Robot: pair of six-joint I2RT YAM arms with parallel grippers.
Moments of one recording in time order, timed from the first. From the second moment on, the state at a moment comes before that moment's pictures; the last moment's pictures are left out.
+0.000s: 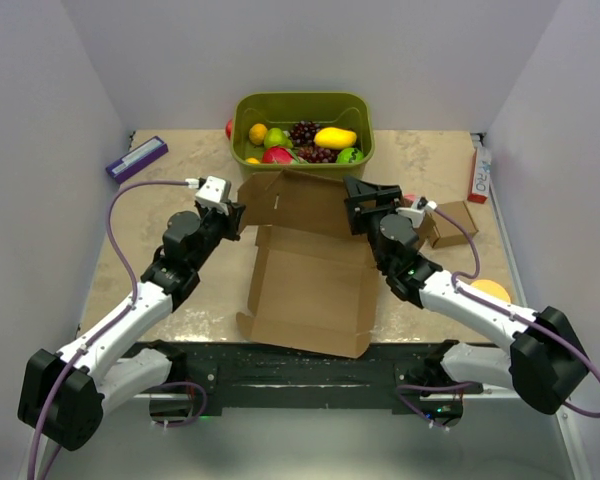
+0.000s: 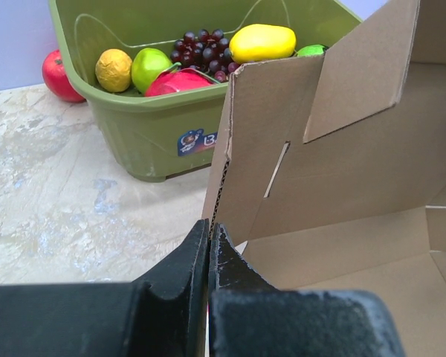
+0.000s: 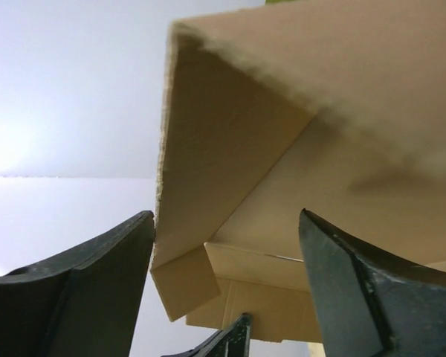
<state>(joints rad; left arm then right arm) -0.44 0.99 0.61 0.29 -0.03 -0.11 0.68 1.18 0.67 0.47 0.54 1.52</state>
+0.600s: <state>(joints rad) -0.46 1.01 0.61 0.28 0.02 -0.09 0.68 1.17 0.50 0.52 0.57 1.60</state>
